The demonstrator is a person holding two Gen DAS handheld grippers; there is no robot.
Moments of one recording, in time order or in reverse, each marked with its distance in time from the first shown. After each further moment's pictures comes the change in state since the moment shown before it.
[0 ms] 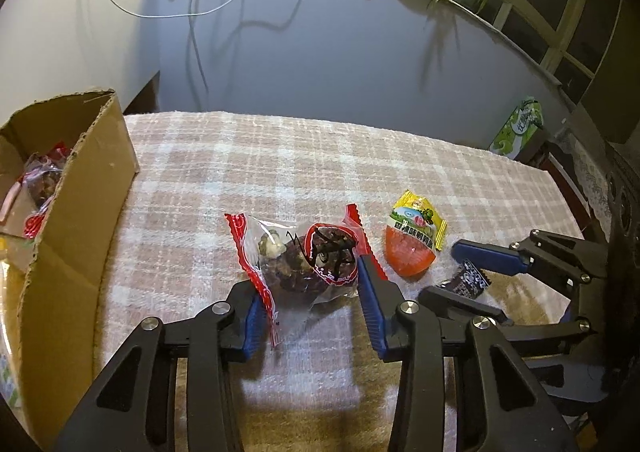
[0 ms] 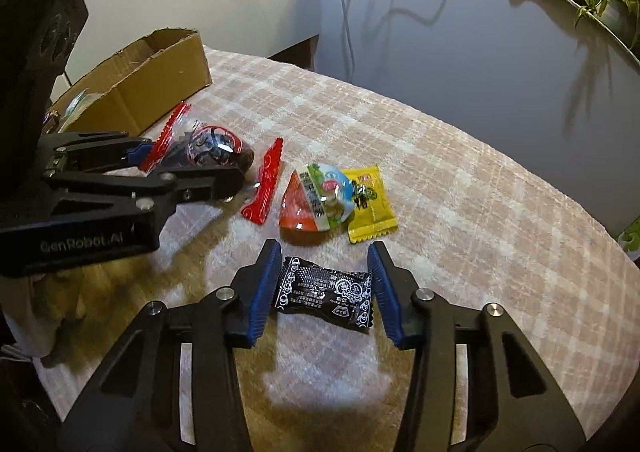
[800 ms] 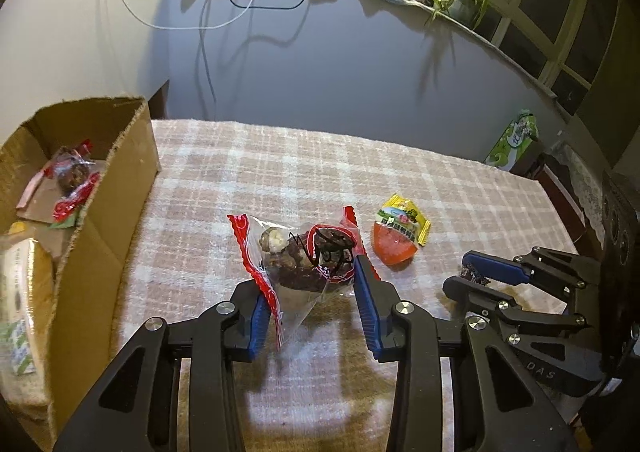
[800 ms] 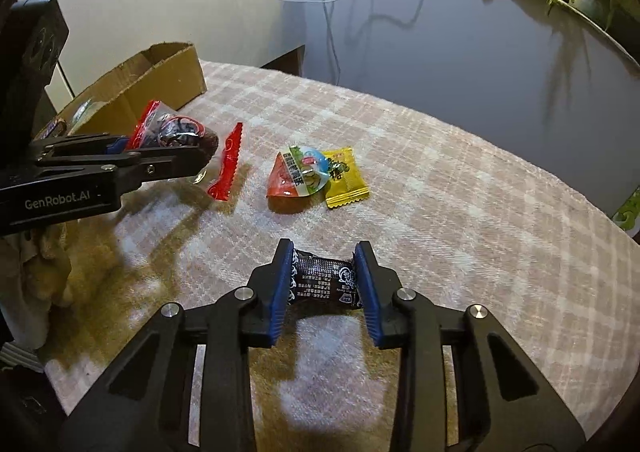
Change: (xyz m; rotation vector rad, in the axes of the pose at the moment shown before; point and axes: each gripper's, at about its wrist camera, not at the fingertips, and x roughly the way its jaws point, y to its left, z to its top) left arm -0.030 -0.001 -0.008 -0.019 -0.055 0.001; right arm -0.025 -0.013 -0.023 0.061 -0.050 -0.016
